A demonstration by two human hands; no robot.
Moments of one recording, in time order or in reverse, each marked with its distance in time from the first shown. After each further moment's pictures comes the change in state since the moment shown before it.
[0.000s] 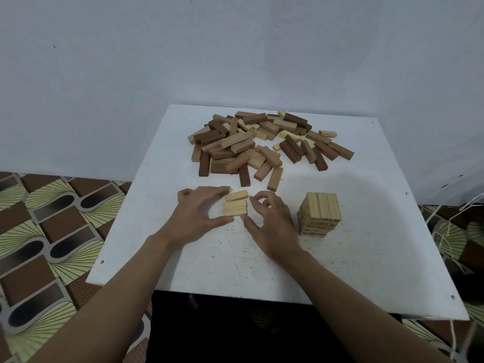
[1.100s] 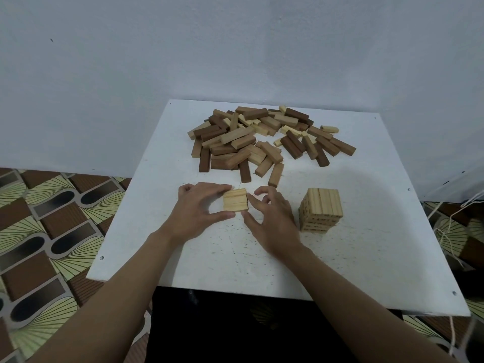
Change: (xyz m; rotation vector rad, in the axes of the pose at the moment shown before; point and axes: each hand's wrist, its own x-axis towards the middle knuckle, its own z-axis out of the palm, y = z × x) left_hand 0.001 -0.005 0.007 -0.043 0.018 -0.016; right_hand 0.001 0.000 0.000 -0.004 -0.006 -0.006
